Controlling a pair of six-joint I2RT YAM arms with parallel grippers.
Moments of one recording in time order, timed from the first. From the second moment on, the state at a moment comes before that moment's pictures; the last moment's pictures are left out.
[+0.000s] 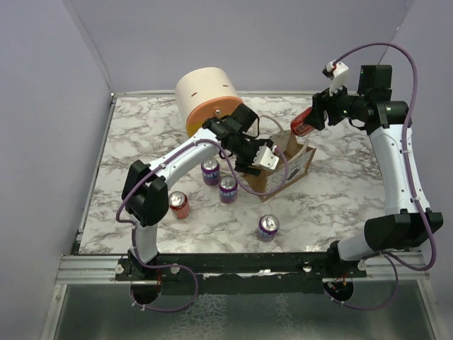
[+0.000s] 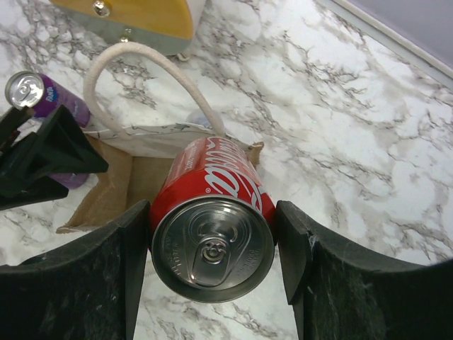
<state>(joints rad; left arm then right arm) -0.74 1.89 1.74 -0.88 0.65 1.22 0.03 1.47 1.74 -0.91 -0.53 -0.35</state>
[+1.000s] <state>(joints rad) -0.78 1.95 1.80 -1.04 0.64 1.36 0.20 1.55 1.52 -0.84 -0.27 -0.35</state>
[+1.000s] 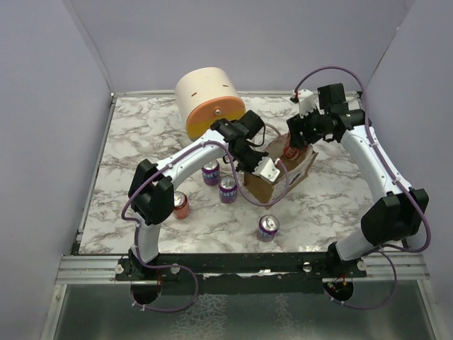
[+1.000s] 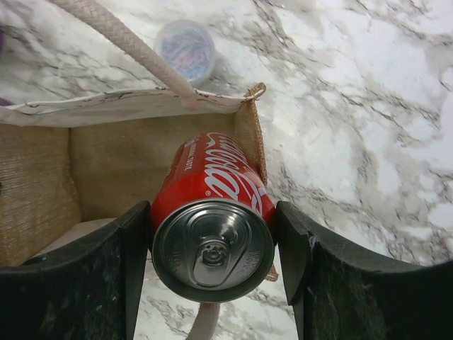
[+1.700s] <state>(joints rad) -0.80 1.95 1.78 -1.09 0.64 1.53 0.25 1.43 1.48 -0.86 -0.32 -0.36</state>
